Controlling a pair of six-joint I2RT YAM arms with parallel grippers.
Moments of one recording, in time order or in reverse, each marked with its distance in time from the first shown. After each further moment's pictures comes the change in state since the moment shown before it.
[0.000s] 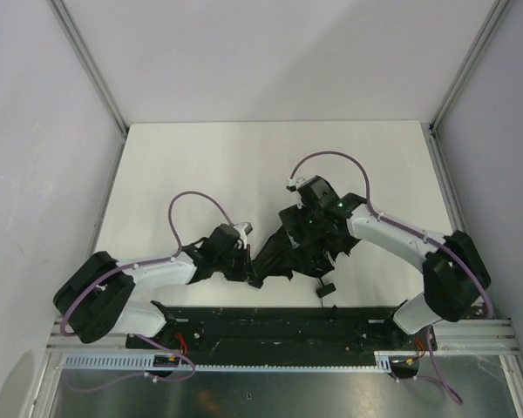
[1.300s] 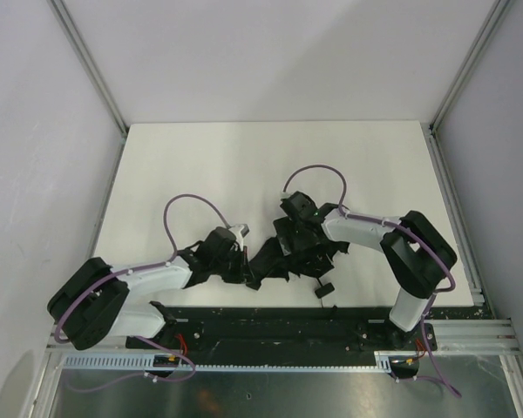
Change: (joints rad) left arm 0.007 -0.049 -0.043 0.014 -0.001 -0.001; right arm 0.079 0.209 -0.028 0.112 0.140 0.181
